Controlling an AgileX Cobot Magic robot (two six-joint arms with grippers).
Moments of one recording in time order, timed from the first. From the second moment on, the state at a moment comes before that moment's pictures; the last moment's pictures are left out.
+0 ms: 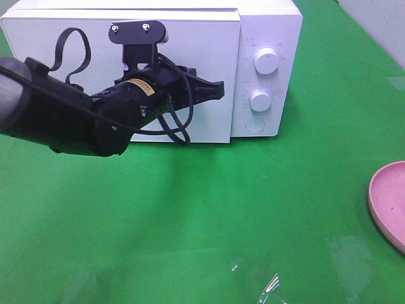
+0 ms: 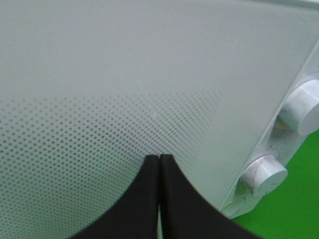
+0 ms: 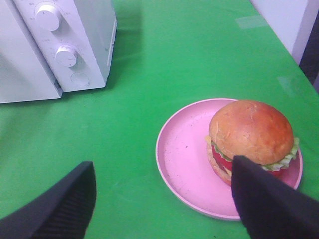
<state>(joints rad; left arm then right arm) -0.74 2.00 -1.04 -0.40 -0.66 0.09 0.08 0.00 -0.49 -0.09 0.97 0.16</state>
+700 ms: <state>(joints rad) -0.72 2.04 -1.10 -0.48 -0.62 0.21 0.08 0.00 -0.49 -0.09 0.97 0.16</state>
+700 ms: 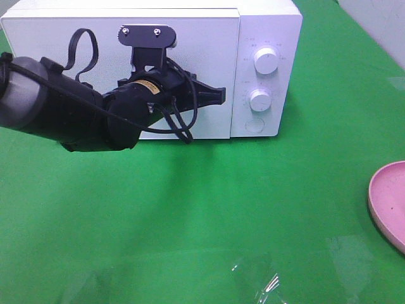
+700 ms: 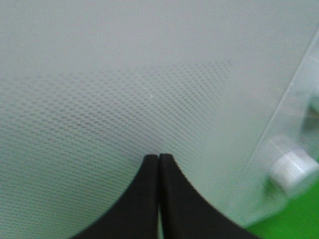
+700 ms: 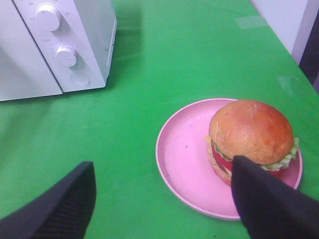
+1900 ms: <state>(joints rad) -0.79 1.69 -1.00 -0.44 0.38 0.25 0.08 0.00 -0.49 -0.09 0.97 0.16</state>
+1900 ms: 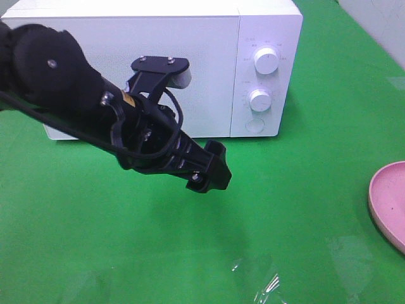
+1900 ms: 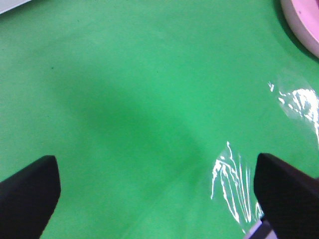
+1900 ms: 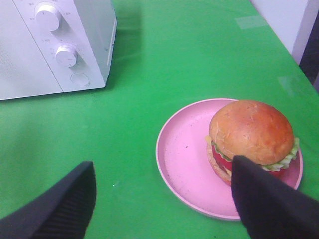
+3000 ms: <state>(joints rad) 0.04 1.10 -0.99 -0.18 1.12 0.15 0.08 0.00 -0.49 -0.09 0.97 0.16</state>
